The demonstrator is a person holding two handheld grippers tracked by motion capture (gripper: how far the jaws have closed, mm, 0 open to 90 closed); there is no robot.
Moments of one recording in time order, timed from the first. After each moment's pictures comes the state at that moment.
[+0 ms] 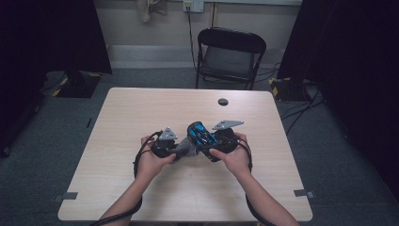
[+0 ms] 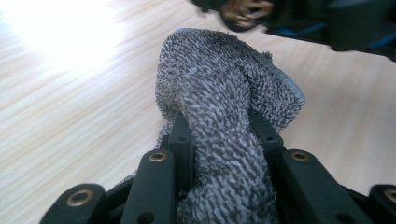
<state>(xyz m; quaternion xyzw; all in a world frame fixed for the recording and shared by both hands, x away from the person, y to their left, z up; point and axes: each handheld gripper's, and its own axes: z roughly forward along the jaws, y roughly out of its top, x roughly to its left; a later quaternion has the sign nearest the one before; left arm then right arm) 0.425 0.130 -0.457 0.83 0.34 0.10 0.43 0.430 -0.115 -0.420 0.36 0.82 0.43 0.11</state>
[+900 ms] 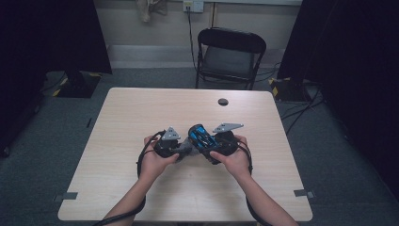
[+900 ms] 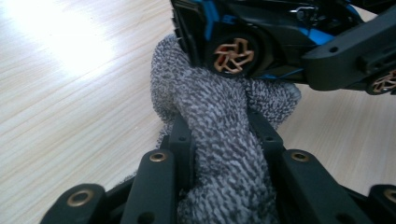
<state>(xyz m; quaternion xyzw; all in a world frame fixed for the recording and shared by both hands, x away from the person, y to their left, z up) 0.422 0.115 -0.455 0.83 0.32 0.10 0.44 0.428 -0.117 -0.429 0.36 0.82 0.42 0.11</state>
